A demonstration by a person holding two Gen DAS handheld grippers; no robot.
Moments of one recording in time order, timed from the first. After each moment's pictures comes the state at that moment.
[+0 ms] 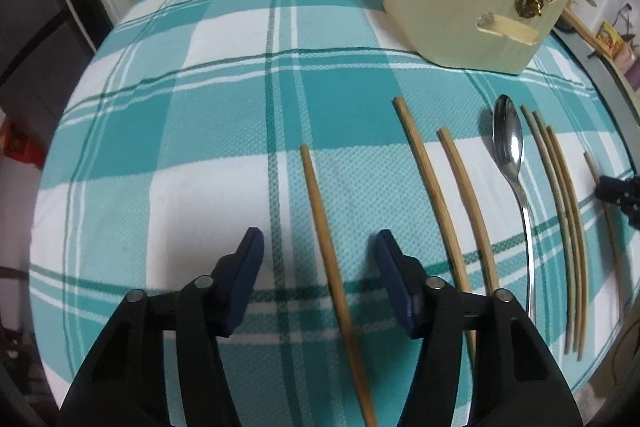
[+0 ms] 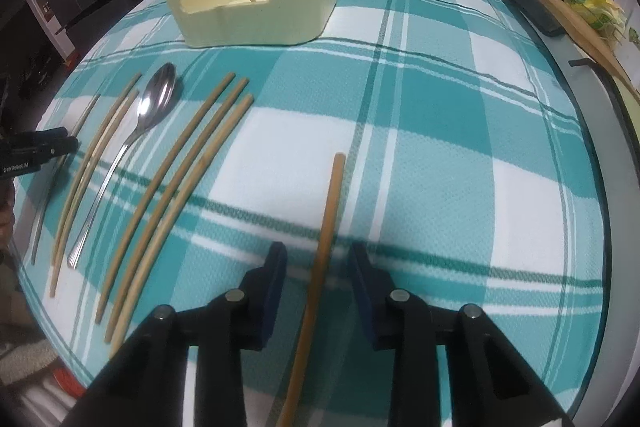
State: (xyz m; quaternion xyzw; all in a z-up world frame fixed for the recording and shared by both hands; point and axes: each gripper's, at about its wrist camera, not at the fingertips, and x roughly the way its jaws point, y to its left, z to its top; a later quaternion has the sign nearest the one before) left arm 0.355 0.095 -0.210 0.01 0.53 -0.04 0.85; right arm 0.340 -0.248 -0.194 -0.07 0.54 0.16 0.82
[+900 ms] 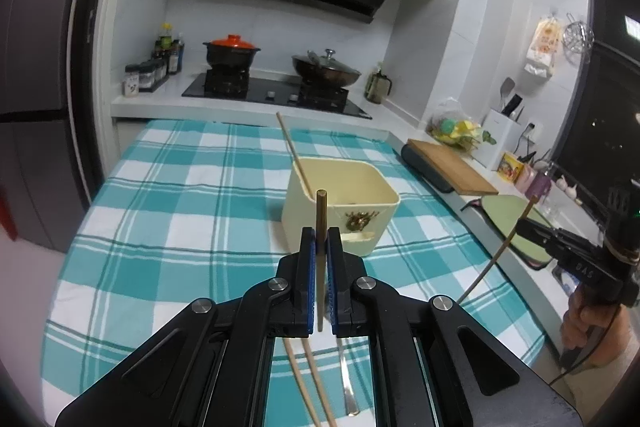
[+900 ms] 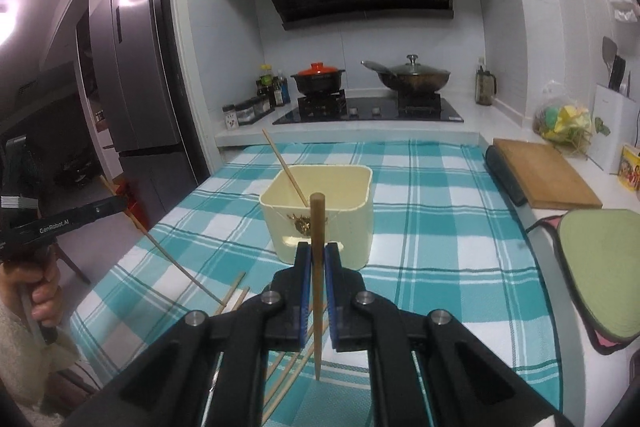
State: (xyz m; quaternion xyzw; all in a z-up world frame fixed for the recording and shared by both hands) left arm 0.256 0.085 -0.014 -0.10 0.26 -0.13 0.95; right arm 0.265 -0.243 -0.007 0.02 0.26 0.20 0.94
